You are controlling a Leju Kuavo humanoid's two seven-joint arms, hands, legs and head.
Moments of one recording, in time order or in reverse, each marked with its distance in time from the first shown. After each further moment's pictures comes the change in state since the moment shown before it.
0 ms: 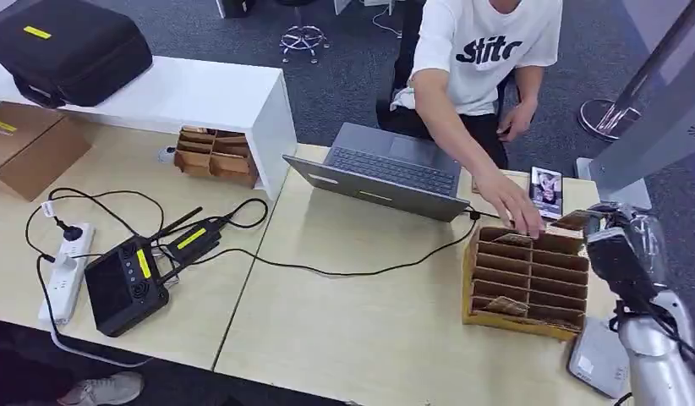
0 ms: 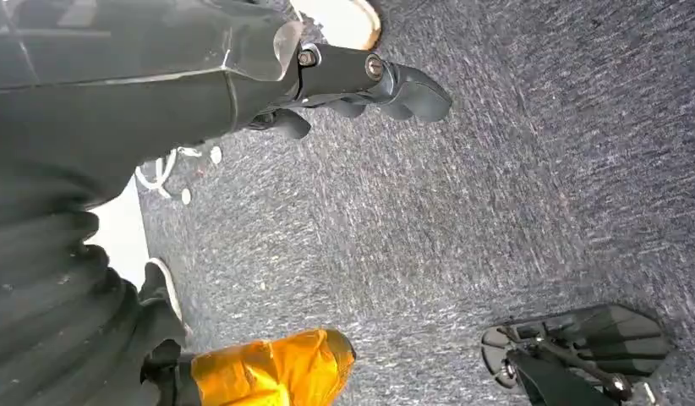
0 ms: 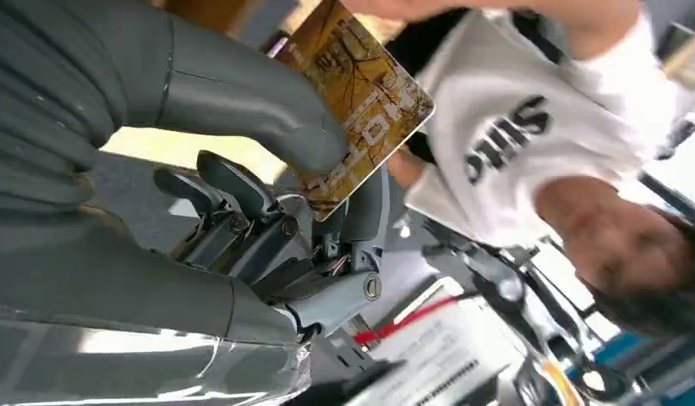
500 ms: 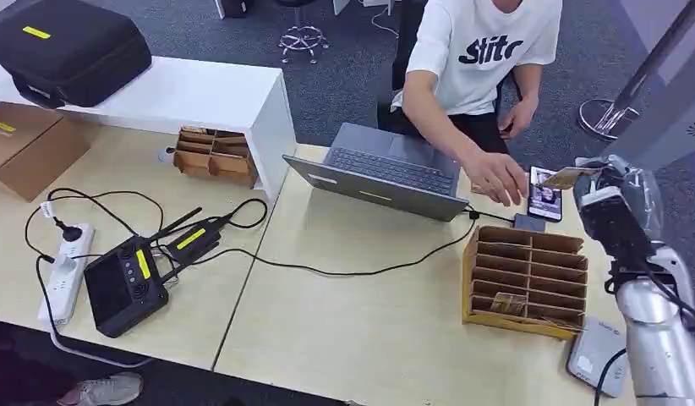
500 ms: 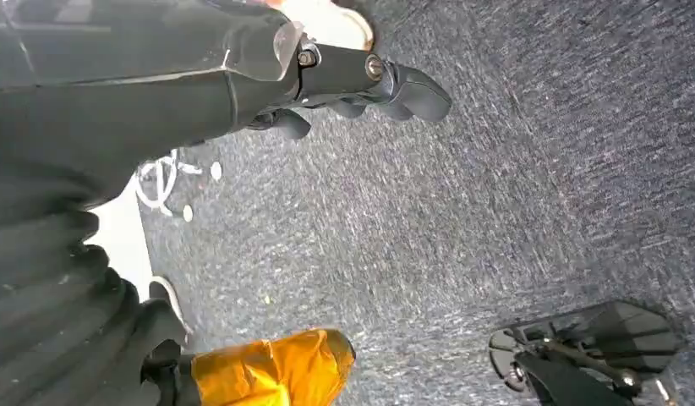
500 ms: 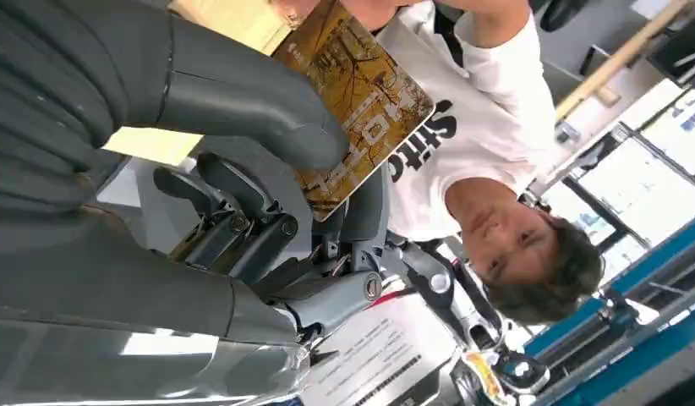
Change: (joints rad) left arm -0.010 0.000 0.000 0.000 -0.052 -0.017 0.004; right arm -0.152 0.030 0.090 -0.041 0.052 0.065 0.085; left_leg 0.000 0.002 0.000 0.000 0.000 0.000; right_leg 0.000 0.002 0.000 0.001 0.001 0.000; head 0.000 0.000
